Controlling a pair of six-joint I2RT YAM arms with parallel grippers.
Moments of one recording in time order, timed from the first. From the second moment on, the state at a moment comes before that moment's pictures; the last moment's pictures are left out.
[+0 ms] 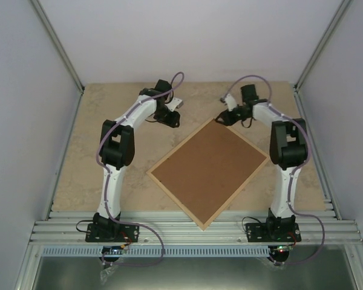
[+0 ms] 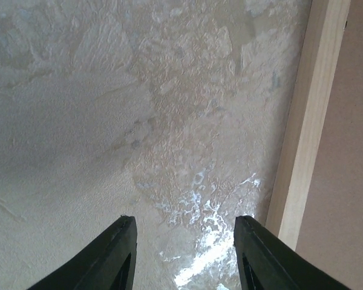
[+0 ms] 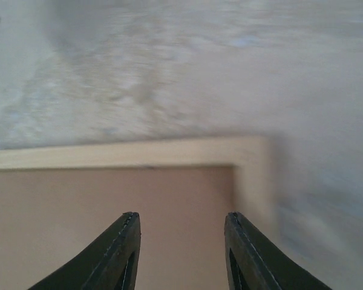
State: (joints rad) left arm -0.36 2.28 1.98 -0.93 0.28 0.15; right arm 0.22 2.18 1.62 -0.48 -0.60 -0.37
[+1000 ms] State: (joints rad) left arm -0.35 2.28 1.97 -0.91 0.28 0.16; right arm 0.26 2.33 1.76 -0.56 -0.58 -0.41
